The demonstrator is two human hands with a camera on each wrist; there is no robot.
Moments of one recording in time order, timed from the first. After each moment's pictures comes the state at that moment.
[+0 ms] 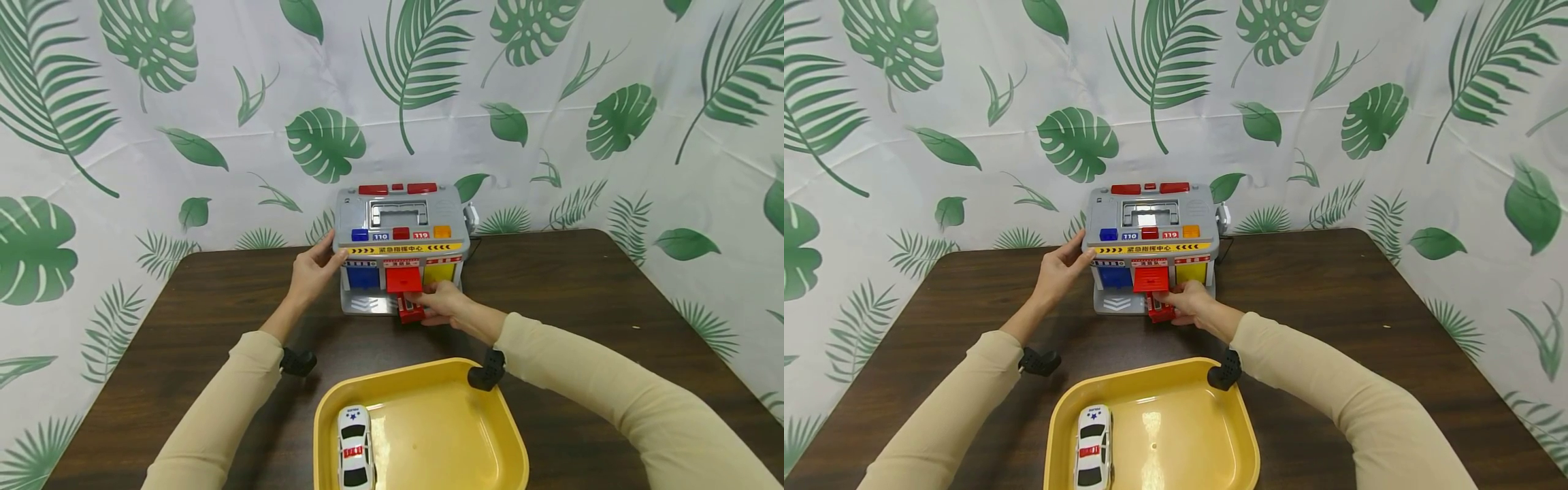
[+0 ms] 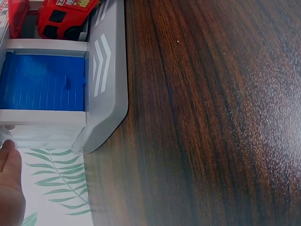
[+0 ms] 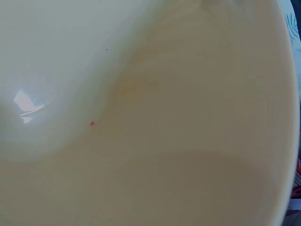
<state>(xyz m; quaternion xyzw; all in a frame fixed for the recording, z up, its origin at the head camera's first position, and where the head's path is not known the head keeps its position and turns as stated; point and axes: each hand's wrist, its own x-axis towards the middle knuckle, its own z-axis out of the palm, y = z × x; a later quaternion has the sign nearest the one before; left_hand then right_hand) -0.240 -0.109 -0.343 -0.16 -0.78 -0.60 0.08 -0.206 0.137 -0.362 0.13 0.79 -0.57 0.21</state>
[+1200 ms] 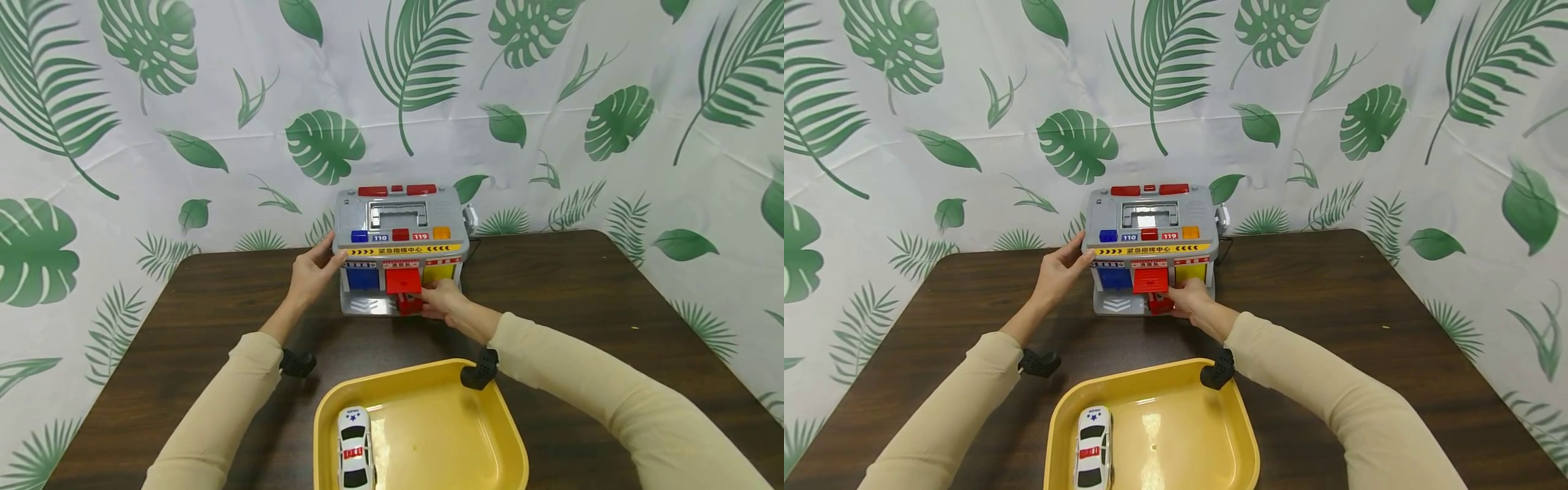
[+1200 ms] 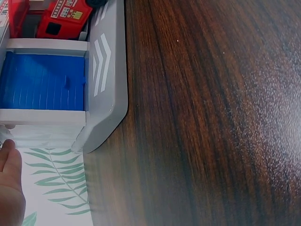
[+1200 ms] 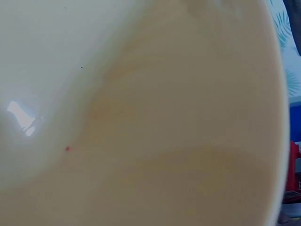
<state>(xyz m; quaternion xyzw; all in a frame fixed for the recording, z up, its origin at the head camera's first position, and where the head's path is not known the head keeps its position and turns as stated) -0.241 -0.110 -0.344 -0.16 -0.77 -0.61 0.08 -0.212 0.134 -0.365 0.16 0.75 -0.62 0.17</state>
